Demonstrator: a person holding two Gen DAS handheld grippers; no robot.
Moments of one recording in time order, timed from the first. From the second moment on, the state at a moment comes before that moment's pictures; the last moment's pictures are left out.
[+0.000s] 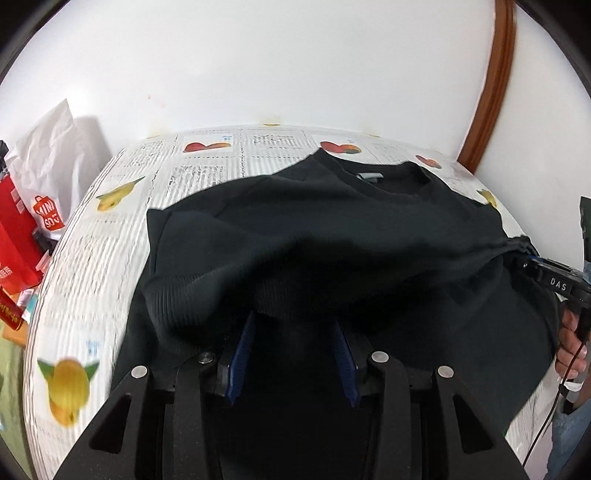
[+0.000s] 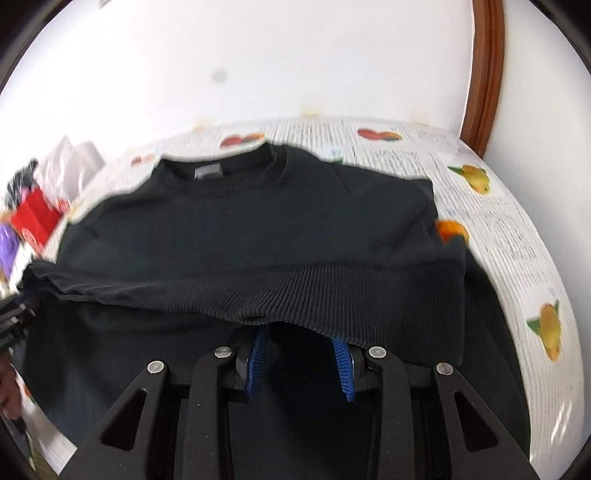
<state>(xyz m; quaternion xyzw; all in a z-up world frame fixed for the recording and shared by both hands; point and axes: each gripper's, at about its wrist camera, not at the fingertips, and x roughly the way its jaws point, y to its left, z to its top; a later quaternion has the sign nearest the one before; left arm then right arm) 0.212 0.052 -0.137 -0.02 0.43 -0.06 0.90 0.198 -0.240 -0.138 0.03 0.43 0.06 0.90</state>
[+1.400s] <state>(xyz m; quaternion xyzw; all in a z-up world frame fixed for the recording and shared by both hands) 0.284 0.119 -0.120 -0.05 0.38 -0.01 0.92 0.274 -0.325 -0.112 0.06 0.39 0.05 0.92</state>
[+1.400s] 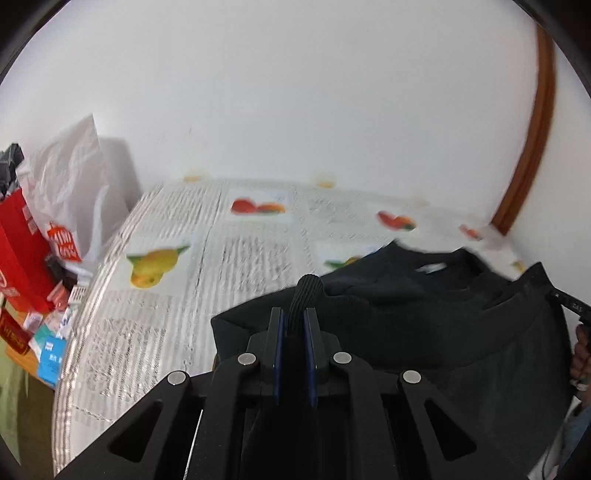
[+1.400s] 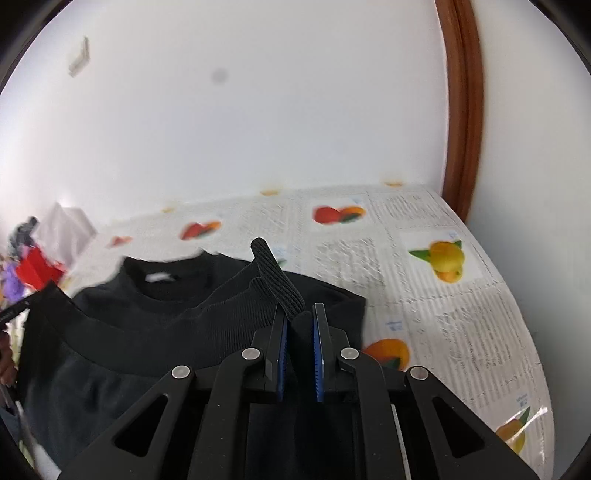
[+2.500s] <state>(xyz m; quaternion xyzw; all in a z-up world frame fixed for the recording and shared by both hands) 0.168 0.165 -0.154 -0.07 0.48 -0.03 0.88 0.176 -0.360 -0.161 0.09 0.47 0.03 0.88</state>
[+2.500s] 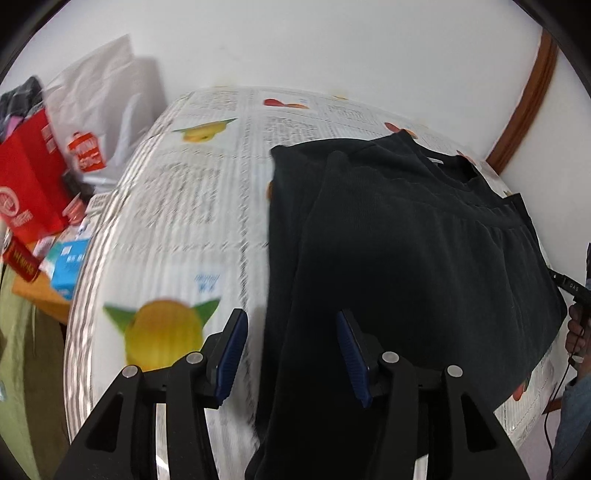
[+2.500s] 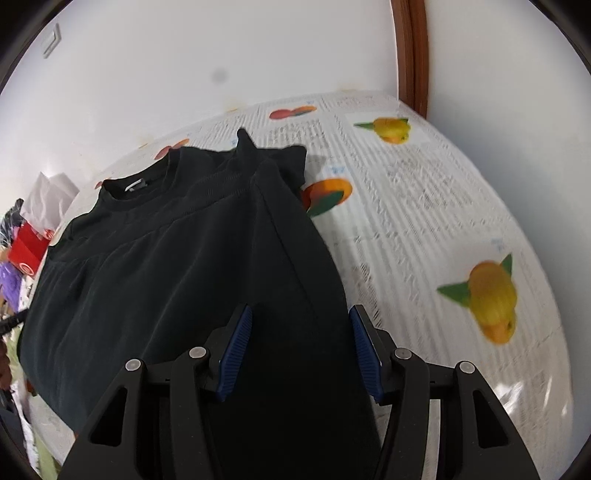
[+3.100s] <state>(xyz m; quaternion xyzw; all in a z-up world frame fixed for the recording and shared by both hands) 0.201 0.131 -0.168 -0.12 0.45 -0.05 0.88 0.202 -0.374 -0.154 0.06 0.45 0.01 0.89</state>
